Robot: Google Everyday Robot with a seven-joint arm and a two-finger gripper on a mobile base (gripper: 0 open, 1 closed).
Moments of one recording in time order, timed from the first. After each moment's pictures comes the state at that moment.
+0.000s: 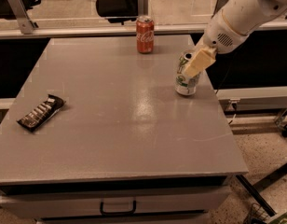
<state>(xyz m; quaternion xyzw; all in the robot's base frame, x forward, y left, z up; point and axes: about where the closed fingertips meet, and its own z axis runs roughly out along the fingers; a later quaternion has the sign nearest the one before) 0.605 -0.140 0.915 -0.55 0.79 0.08 0.25</state>
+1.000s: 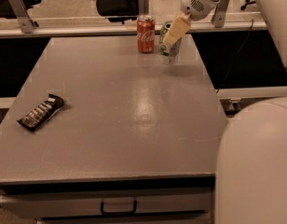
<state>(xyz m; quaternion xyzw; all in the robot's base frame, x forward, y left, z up) 0.704 -0.103 0.951 -0.55 0.79 0.08 0.26</state>
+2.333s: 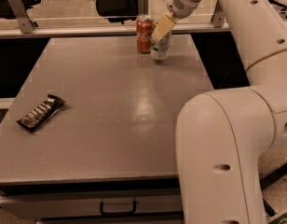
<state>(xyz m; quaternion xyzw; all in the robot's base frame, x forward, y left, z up) 0.766 -0.077 0.934 -0.49 0.83 0.07 0.27</state>
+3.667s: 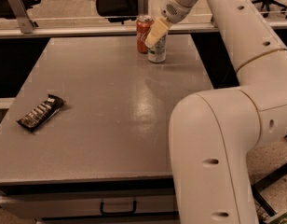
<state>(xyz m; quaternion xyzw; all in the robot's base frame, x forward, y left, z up) 0.780 -0.064 0.913 -0.48 0.83 0.08 0.26</state>
